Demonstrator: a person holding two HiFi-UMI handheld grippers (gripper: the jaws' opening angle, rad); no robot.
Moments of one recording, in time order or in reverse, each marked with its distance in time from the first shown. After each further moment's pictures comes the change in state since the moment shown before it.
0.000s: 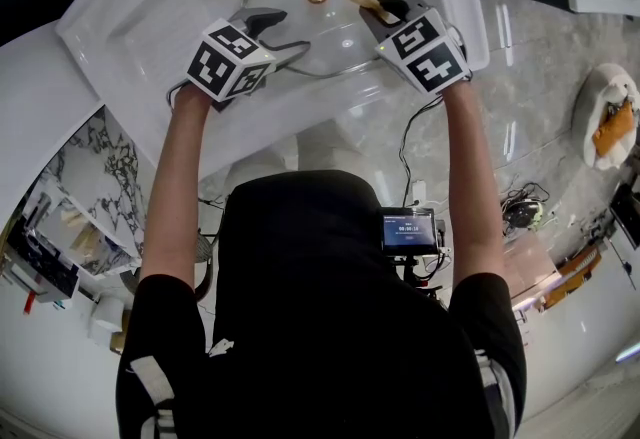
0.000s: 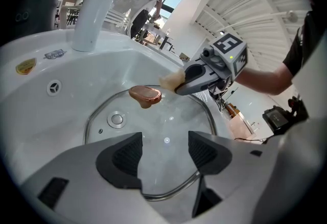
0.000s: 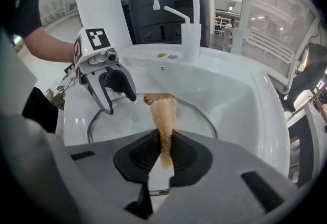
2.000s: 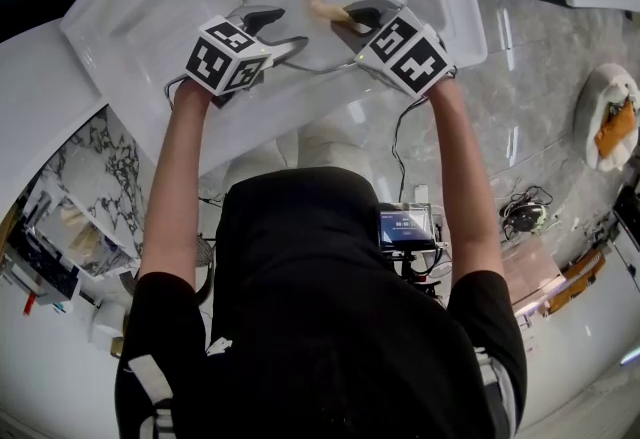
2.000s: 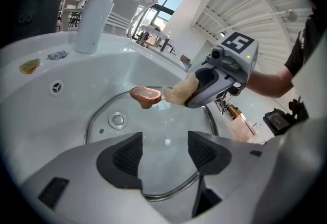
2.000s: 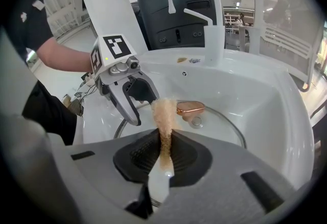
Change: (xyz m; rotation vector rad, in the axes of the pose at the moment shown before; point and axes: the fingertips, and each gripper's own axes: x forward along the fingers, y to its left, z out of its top) left arm -0.001 -0.002 0.002 0.001 -0.026 0.020; right arm 0.000 0.055 0.018 -0.016 -0.048 0.182
